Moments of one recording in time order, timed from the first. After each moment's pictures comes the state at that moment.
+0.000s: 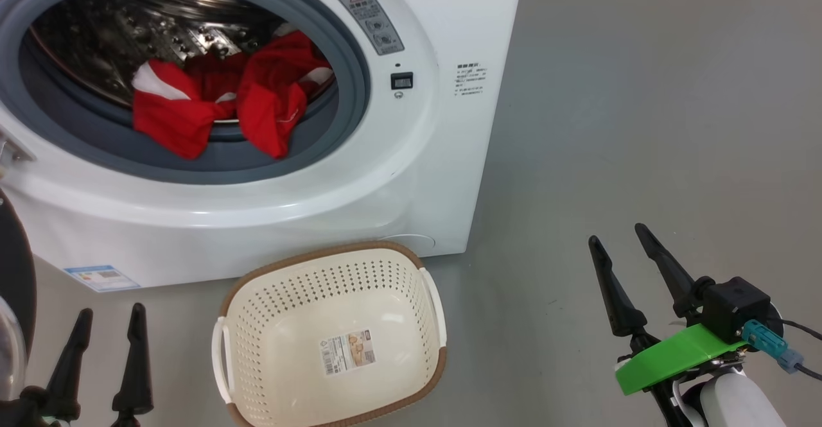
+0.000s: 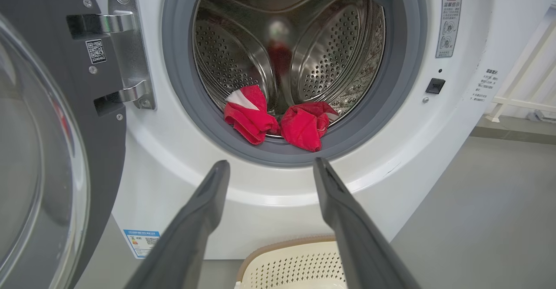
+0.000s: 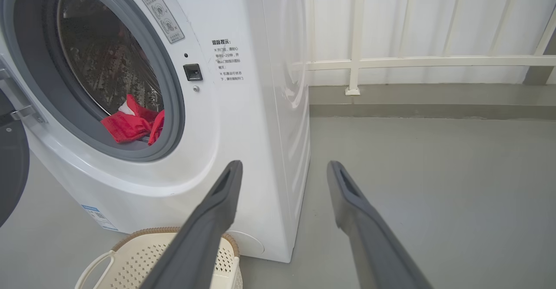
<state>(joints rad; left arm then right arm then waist) 0.03 0.20 0.02 0.09 -0.41 -0.13 -0.25 -0.17 -0.15 0.09 0.19 0.25 0.13 -0.25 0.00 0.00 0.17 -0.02</state>
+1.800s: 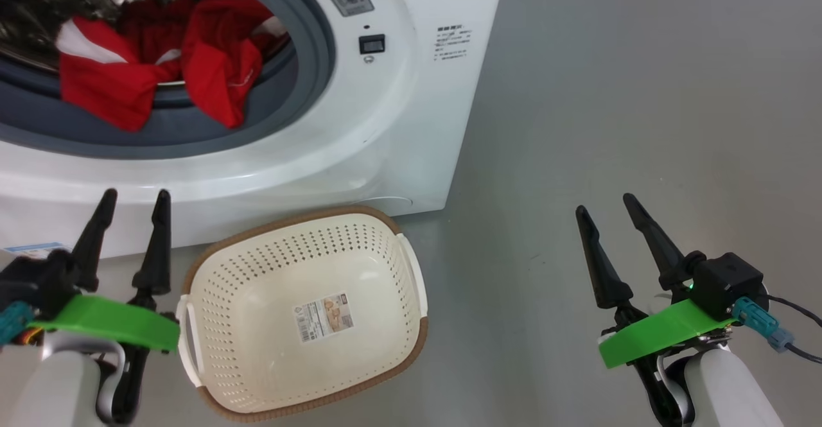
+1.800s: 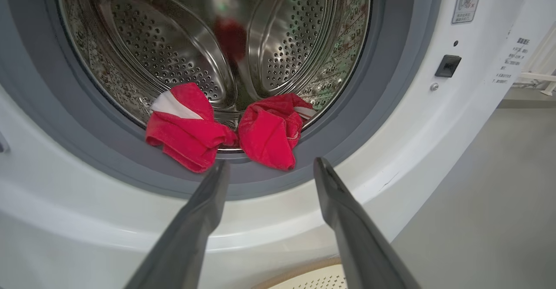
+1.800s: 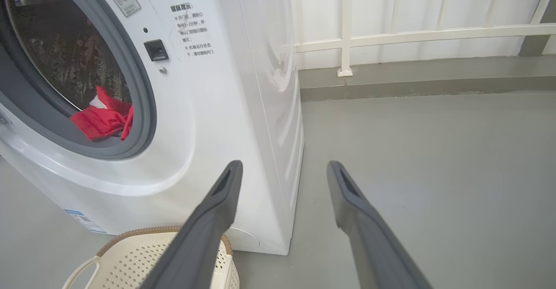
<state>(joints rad) -0.35 0.28 -0.17 0.33 -0.44 -0.13 -0.25 -0.23 -0.10 0.08 0.18 0.24 0.13 -0.25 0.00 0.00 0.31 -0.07</state>
